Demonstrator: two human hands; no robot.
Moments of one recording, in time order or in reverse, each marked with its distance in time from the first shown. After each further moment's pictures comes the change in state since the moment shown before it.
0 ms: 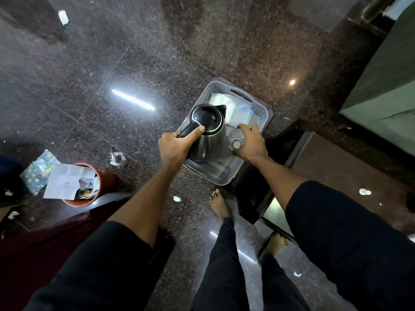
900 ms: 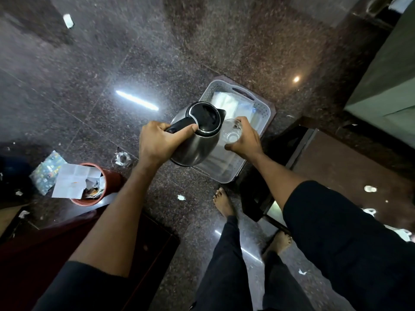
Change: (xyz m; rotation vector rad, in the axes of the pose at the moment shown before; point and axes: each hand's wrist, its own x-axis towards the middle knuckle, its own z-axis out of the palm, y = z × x) left_hand -0.008 0.036 -0.065 0.258 -0.029 0.271; right_hand -0.009 -0.026 0.001 0.308 0.047 -0.061
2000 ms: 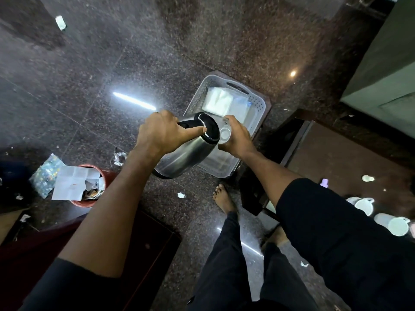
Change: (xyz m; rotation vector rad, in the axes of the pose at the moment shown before) left_hand -0.003 0.050 -0.007 0.576 -0.219 0.136; right_hand -0.011 0.001 0.011 0.012 -0.042 -0.091
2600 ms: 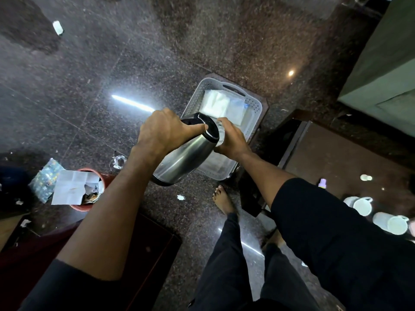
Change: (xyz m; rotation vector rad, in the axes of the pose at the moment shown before) left_hand 0.009 0.024 -0.008 0.054 -0.043 -0.091; right_hand 0.011 0.004 0.011 -0.061 -0.018 -0.045
